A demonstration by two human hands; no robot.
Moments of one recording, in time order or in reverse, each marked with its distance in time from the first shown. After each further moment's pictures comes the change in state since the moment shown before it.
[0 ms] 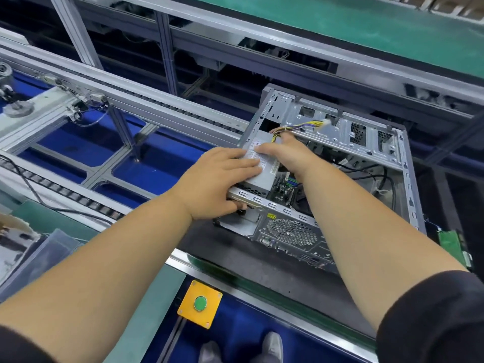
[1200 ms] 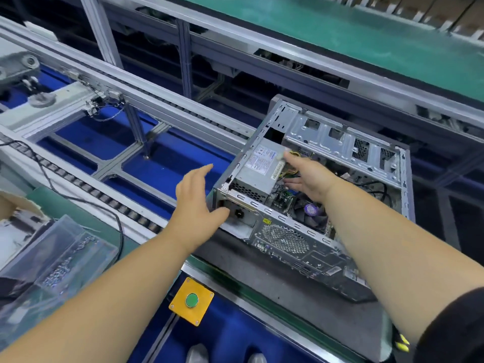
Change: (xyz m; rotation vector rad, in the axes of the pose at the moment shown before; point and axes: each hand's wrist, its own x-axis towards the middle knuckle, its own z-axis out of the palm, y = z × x) left_hand -0.050 0.046 0.022 -0.586 0.234 -0.880; right_hand -0.010 0.025 -0.030 0.185 -0.136 0.168
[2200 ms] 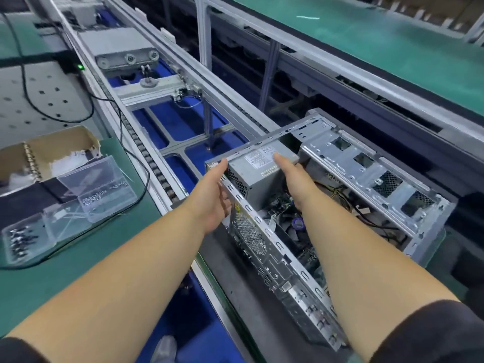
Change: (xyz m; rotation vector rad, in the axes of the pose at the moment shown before) left_hand -0.007 0.086 0.071 -1.074 0.249 -0.670; right_hand 0.037 0.014 0.002 -0.067 -0.212 -0.117
